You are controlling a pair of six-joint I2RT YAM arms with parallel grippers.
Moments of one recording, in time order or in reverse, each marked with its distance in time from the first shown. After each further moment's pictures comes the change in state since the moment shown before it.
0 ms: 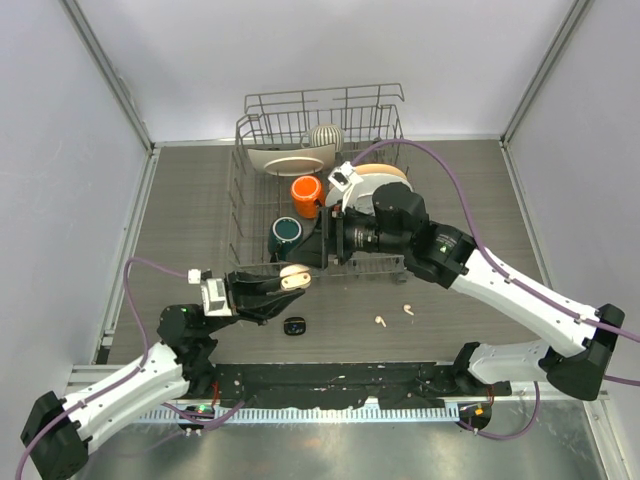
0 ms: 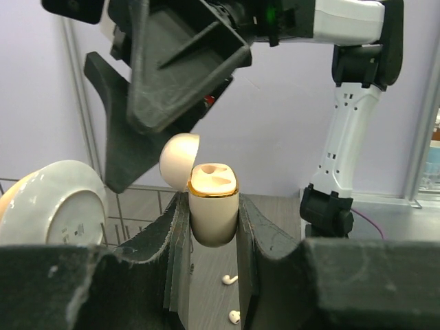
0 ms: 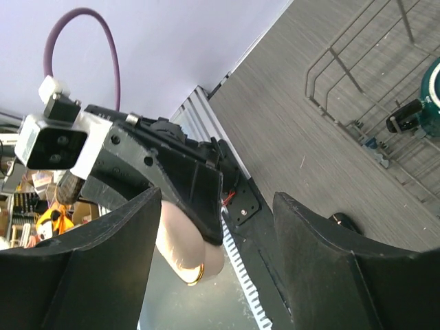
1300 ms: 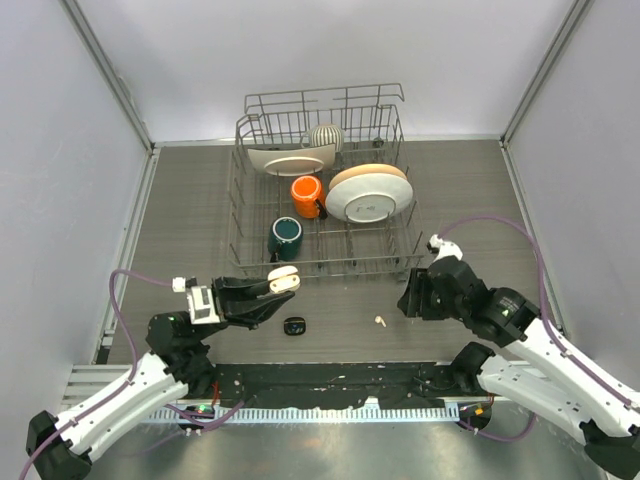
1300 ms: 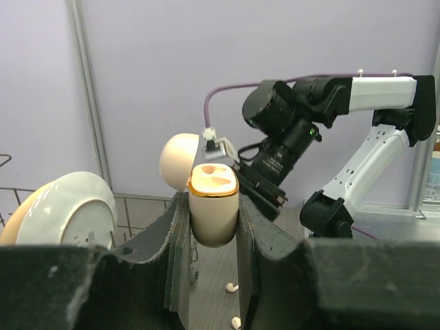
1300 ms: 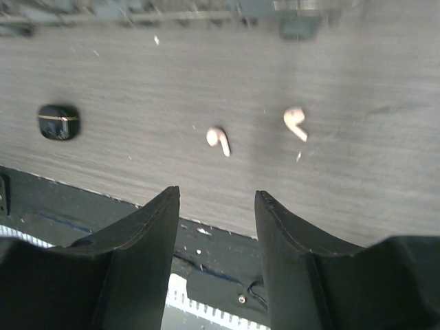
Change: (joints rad) left arm 0.000 -0.173 -0.002 -0.134 -0.013 0.004; right arm -0.182 -0.547 -0.502 -0.606 0.520 0.040
